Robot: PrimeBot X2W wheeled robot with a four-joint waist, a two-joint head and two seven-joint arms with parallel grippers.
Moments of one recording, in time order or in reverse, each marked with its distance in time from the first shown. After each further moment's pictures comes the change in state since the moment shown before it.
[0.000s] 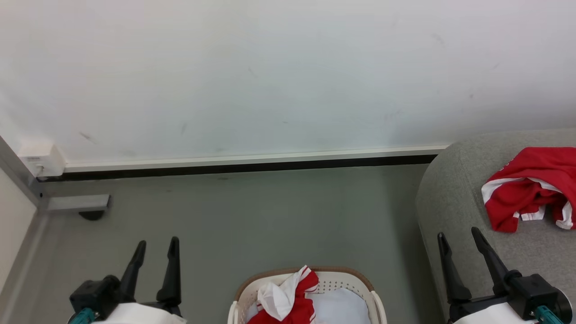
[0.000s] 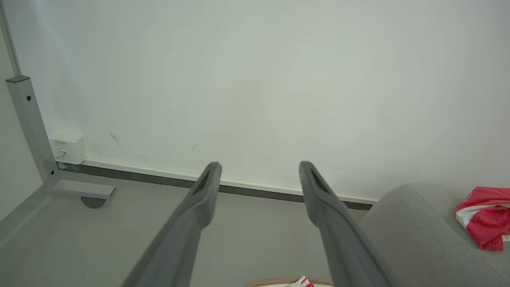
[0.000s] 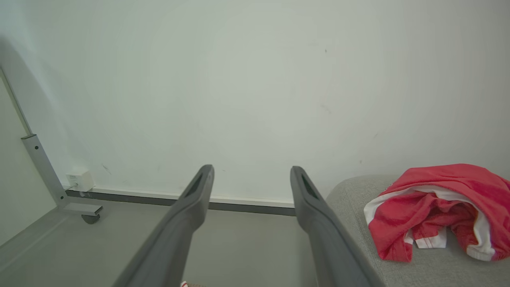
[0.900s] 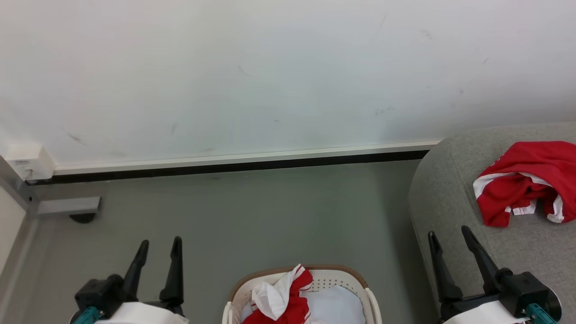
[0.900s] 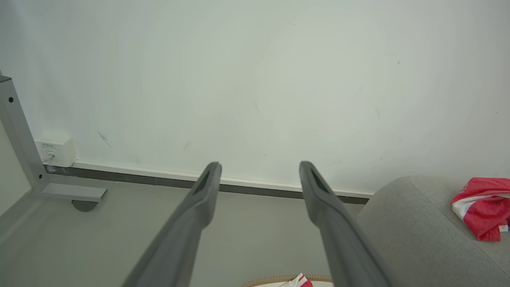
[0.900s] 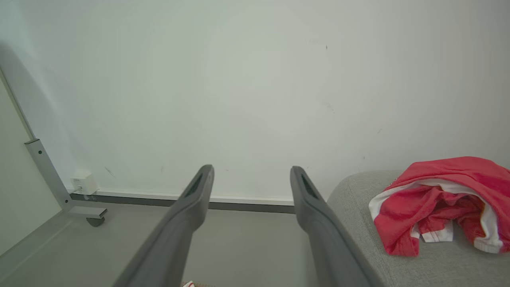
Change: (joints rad) left arm -0.014 -0.051 0.067 0.036 0.086 -0.060 0.000; right arm -0.012 0.022 0.023 0.008 0.009 0.000 0.000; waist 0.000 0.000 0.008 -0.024
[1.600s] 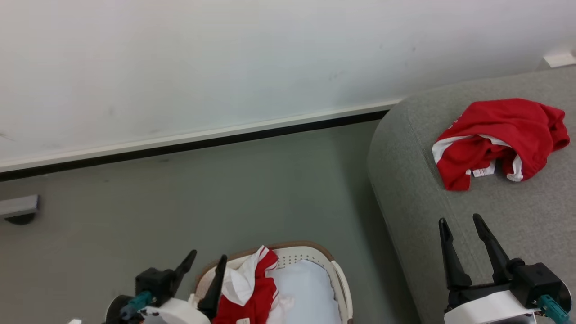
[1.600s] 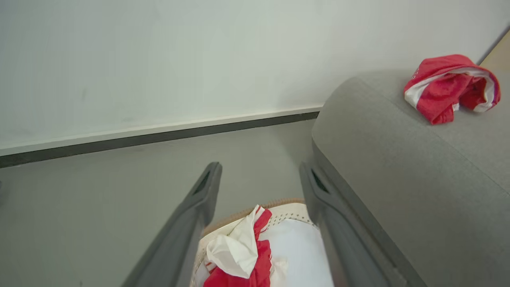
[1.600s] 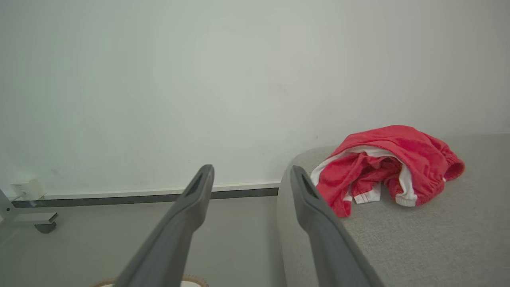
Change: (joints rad) left arm -0.099 0.057 -0.212 0.200 0.029 -0.008 0.012; right arm -0.025 0.003 -0.033 -0.006 0.003 0.000 -0.002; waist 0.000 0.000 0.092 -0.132
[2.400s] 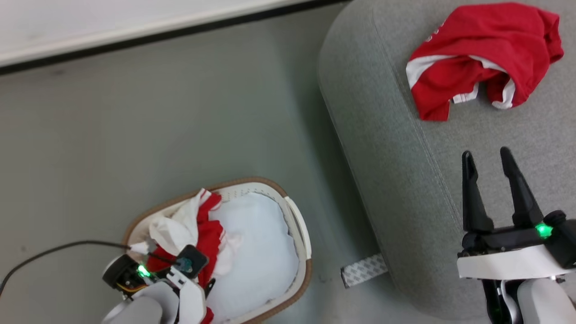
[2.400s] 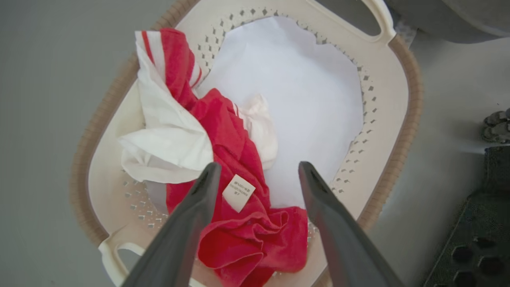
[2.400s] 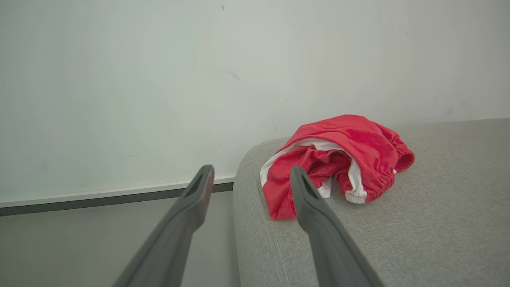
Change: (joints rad) left arm -0.378 0.178 -0.591 0.439 0.012 0.000 0.200; right arm -0.123 0.005 -0.034 -0.150 0.055 0.000 0.000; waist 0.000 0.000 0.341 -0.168
